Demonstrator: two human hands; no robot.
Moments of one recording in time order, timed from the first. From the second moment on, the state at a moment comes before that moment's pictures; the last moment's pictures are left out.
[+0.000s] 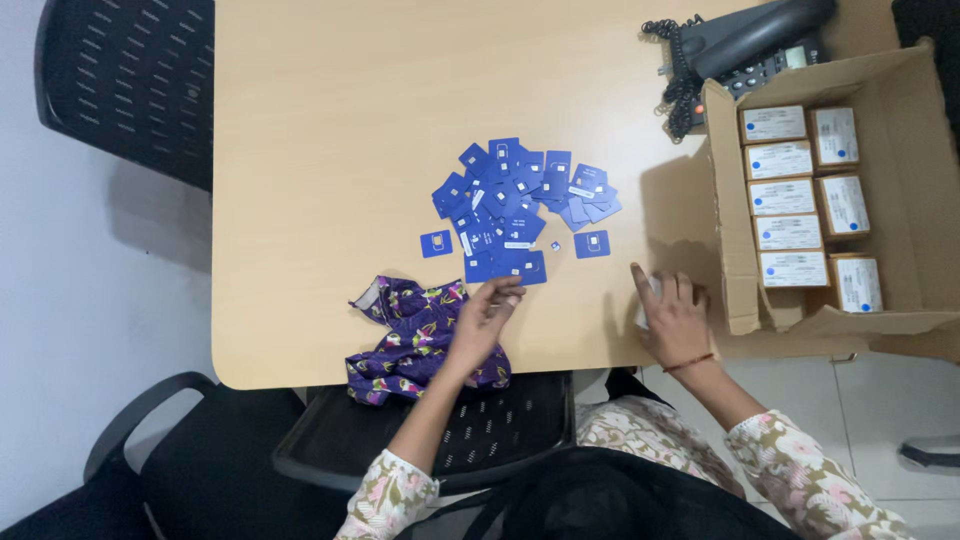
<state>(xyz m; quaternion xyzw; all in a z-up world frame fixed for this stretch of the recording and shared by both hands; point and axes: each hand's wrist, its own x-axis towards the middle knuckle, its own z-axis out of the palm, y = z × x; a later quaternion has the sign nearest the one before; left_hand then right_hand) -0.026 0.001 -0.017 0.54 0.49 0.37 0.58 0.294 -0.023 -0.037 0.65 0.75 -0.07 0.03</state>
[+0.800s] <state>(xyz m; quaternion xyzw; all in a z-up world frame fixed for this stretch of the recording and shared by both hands) -0.022 -0.004 -0.031 0.64 0.42 0.43 0.47 0.176 -0.027 0.036 0.40 0.82 -0.16 -0.38</state>
